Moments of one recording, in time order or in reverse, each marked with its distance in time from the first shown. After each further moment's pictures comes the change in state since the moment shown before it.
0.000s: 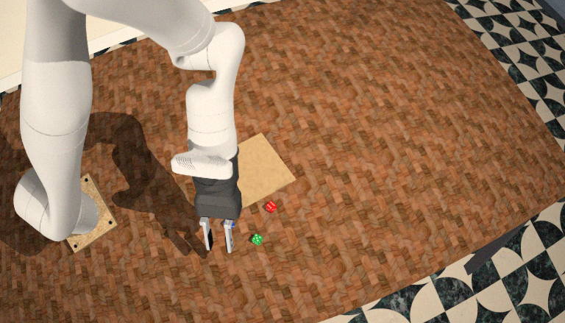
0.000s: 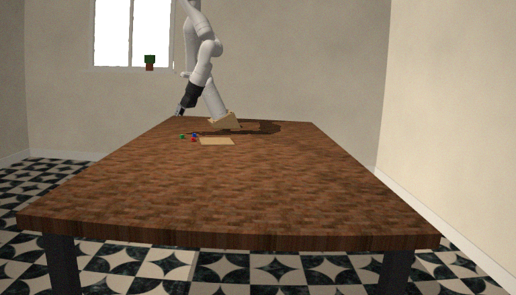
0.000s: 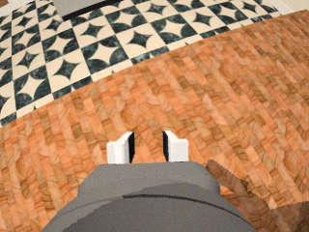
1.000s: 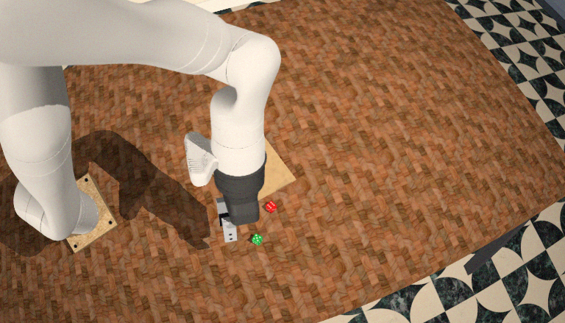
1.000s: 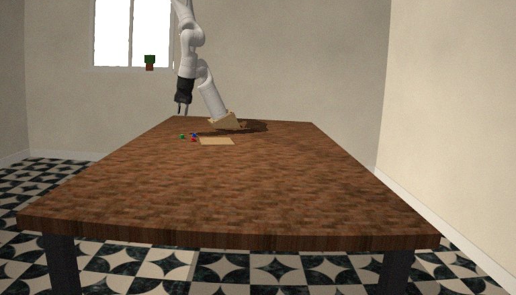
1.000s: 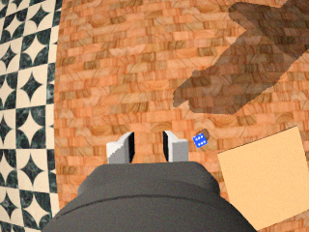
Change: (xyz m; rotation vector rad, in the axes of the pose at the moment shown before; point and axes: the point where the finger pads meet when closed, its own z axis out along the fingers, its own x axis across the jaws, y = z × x) arm -0.013 0.020 -0.019 -0.176 0.196 1.154
